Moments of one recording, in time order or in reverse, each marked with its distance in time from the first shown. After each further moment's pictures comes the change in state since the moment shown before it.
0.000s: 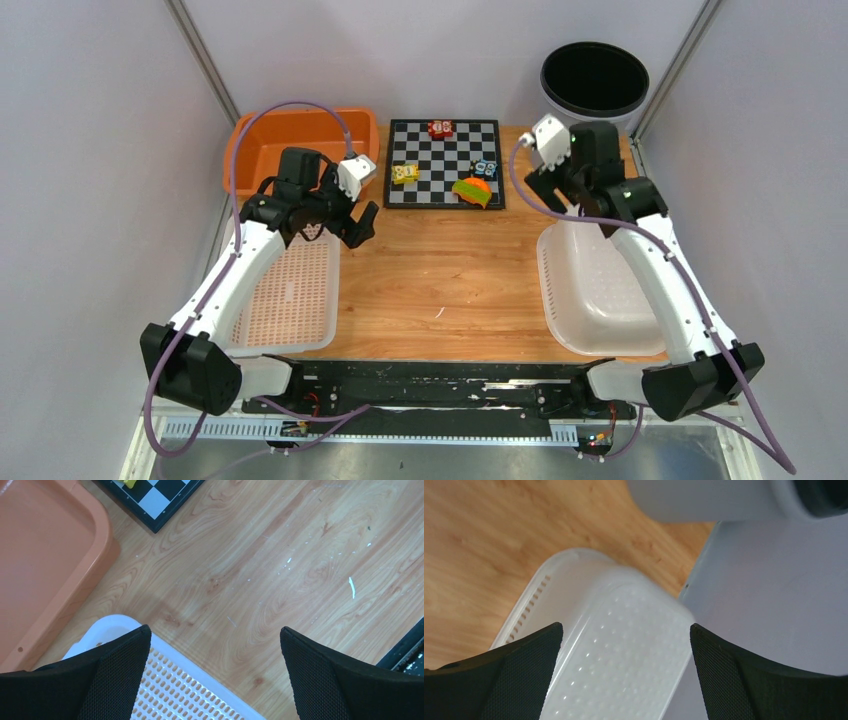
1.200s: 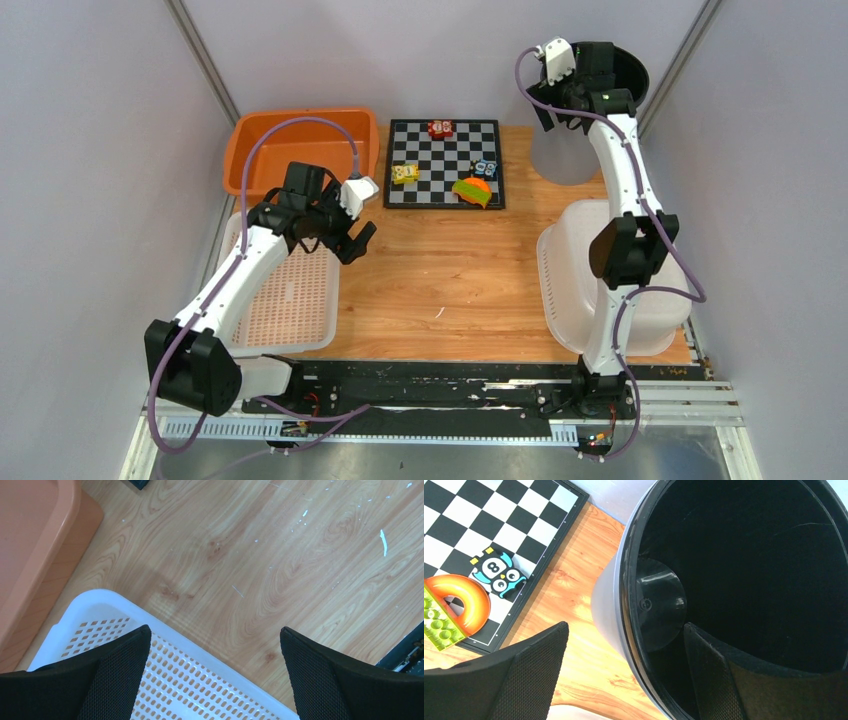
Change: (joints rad) left arm 0.008 -0.005 -0.095 -0.040 -0.052 0.124; right arm -0.245 0.822 0.889 0.082 -0.362 0.090
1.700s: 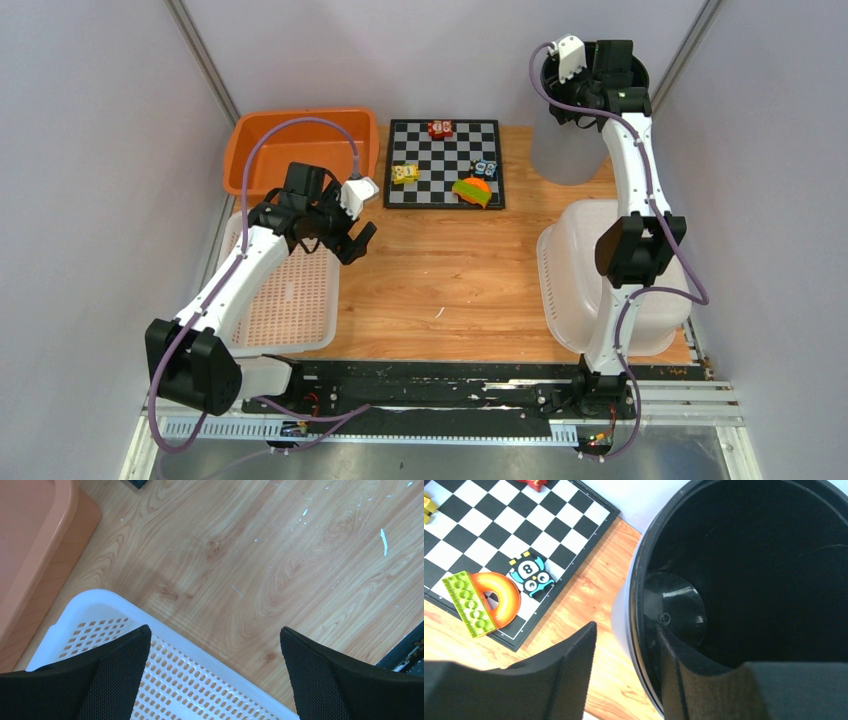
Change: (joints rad) left arm 0.000 0.003 -0.005 0.003 0.001 0.000; right arm -0.062 0.007 0.034 -0.033 -0.225 -0.010
